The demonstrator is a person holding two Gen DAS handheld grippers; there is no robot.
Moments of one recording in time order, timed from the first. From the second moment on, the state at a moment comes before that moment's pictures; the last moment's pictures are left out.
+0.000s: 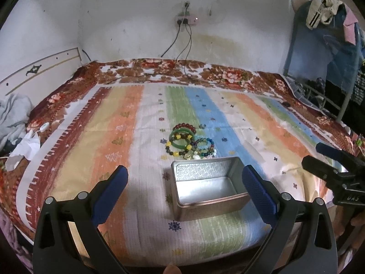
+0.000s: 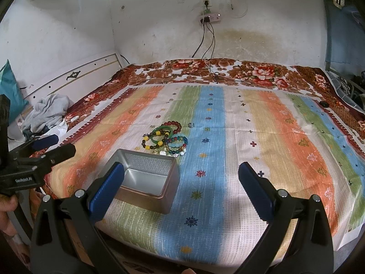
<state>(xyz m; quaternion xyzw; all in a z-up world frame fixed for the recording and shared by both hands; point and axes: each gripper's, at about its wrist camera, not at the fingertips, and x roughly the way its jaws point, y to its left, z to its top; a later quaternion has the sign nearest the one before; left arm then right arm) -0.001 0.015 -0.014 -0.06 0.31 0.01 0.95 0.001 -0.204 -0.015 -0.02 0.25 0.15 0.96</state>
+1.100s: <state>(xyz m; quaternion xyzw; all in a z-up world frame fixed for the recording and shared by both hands) 0.042 0.014 -0.014 -0.03 0.34 0.02 0.94 0.040 -0.196 -0.015 -0.03 0.29 0.15 0.94</state>
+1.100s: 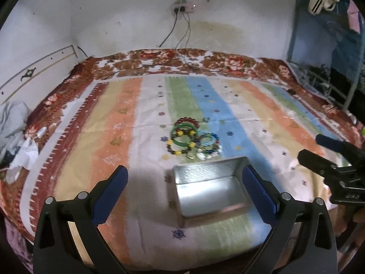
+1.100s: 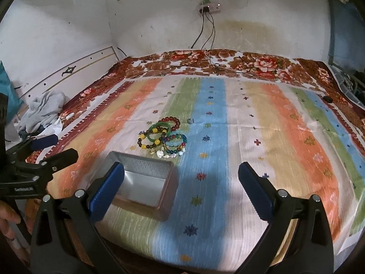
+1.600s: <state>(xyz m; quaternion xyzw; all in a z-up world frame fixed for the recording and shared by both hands) 0.110 0.029 -0.019 -0.04 0.38 0.00 0.93 0.110 -0.177 -0.014 -0.05 0.32 0.17 0.93</state>
